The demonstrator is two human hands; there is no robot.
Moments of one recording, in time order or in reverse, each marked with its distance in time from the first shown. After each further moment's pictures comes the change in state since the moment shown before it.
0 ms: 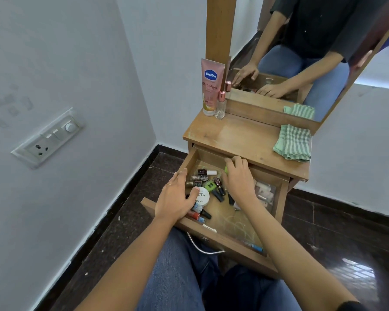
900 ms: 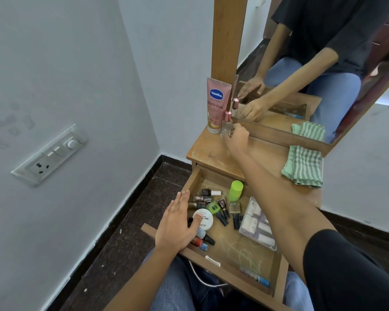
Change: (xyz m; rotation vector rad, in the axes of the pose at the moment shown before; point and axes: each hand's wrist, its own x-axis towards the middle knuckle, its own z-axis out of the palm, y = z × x) left_hand 0.003 -0.006 0.005 0.019 -0.001 0.031; right_hand 0.191 0.001 0.000 0.479 0.019 0.427
